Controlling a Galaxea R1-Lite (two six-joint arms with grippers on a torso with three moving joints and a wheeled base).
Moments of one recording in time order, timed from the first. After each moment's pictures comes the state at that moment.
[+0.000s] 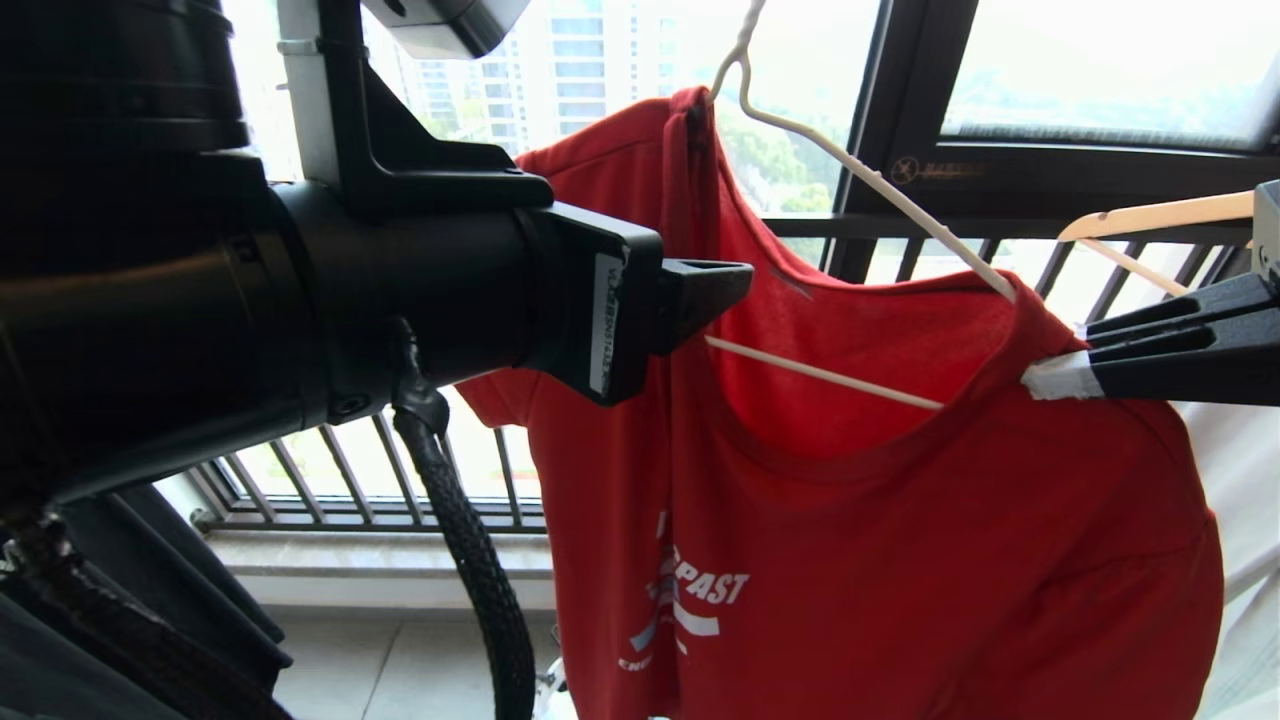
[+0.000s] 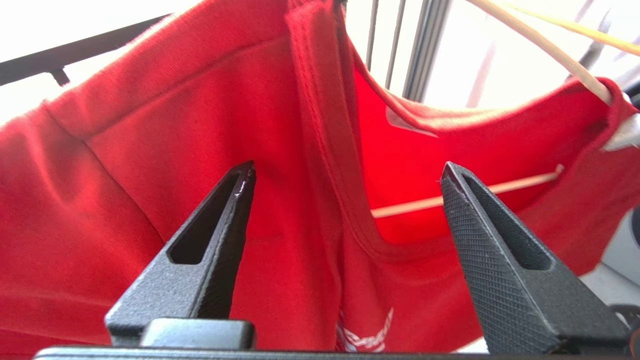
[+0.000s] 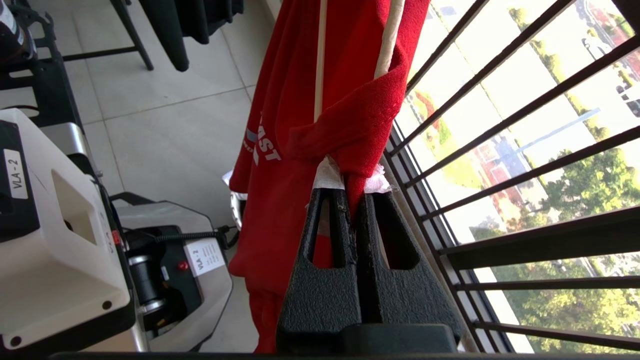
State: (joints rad) left arm -0.96 1.43 -1.27 -0.14 0.20 0.04; right arm 0.49 1.28 -1.50 0.67 0.43 -0.54
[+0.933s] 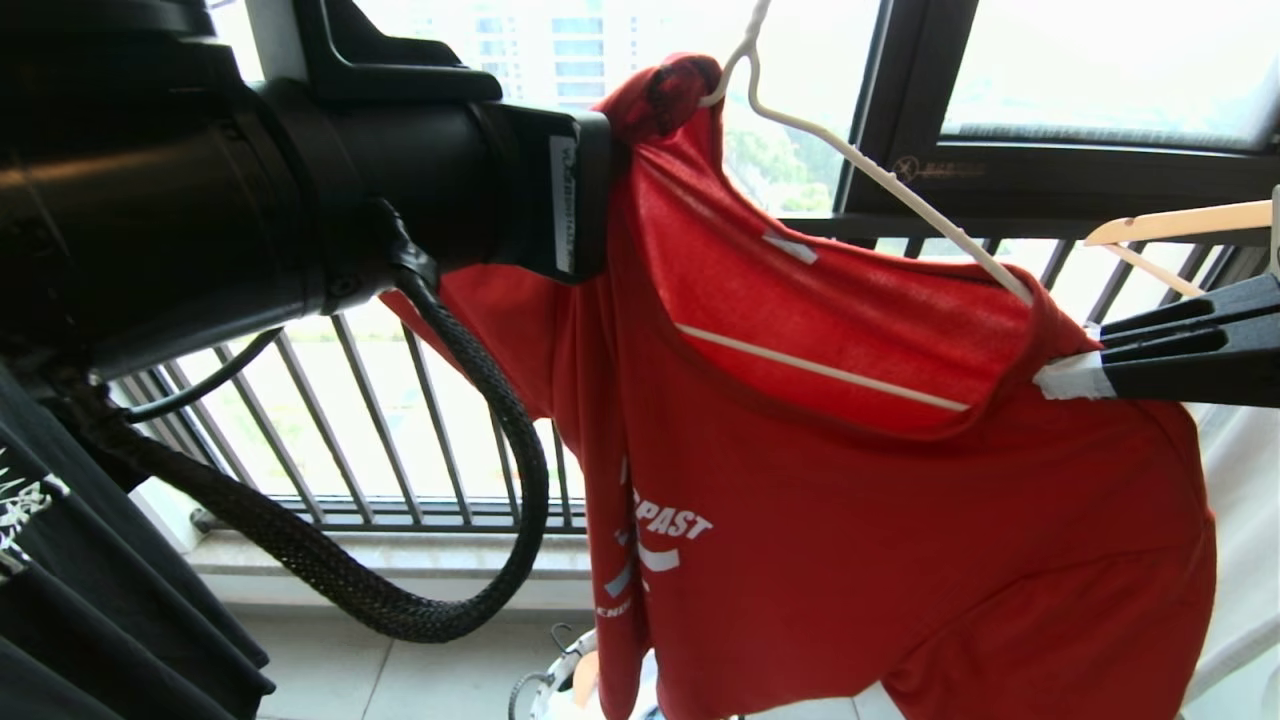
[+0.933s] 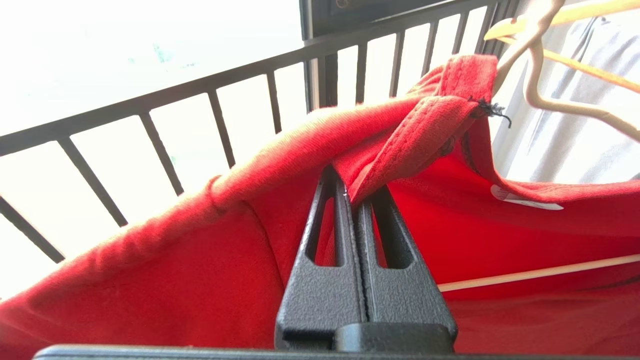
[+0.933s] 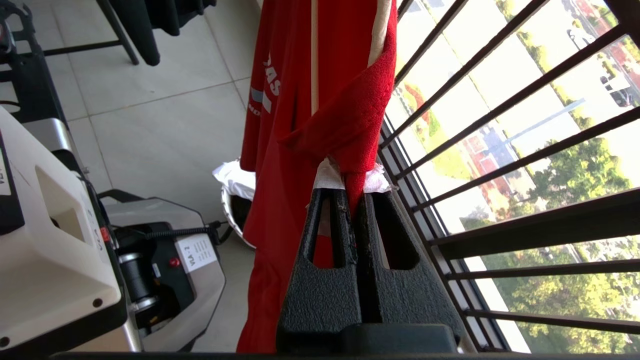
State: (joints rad) left arm -0.87 1.44 -1.32 -0.22 0.22 0.09; right arm 0.49 1.27 -1.49 0.67 0.39 -0.54
